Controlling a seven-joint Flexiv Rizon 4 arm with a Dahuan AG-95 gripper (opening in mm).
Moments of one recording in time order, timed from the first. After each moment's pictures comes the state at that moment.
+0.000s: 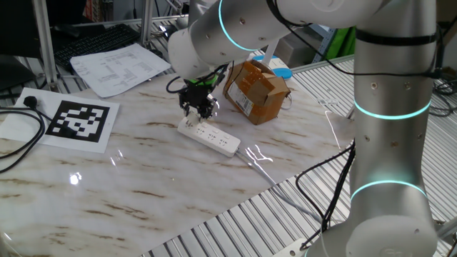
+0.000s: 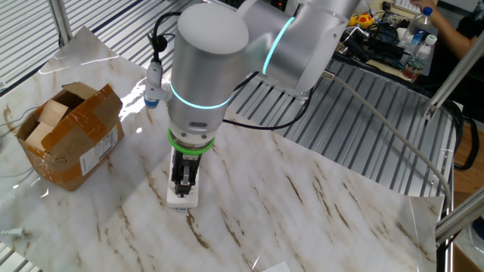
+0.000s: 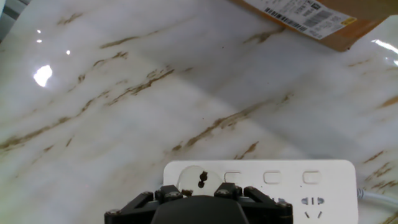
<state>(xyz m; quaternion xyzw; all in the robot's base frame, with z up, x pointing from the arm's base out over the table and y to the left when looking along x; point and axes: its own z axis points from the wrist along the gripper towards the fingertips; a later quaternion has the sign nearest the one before) 0.599 -0.024 0.052 0.47 0.88 -0.03 0.05</state>
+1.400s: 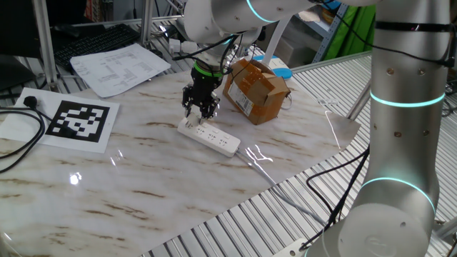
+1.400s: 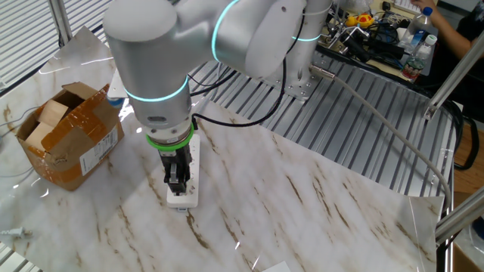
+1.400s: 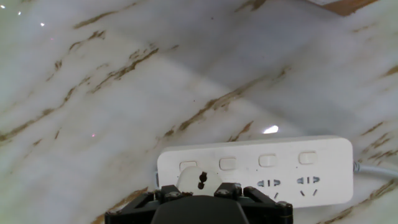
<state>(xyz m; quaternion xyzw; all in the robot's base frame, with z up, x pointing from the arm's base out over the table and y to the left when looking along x) 0.595 -0.022 0.048 0.52 0.85 0.04 -0.05</state>
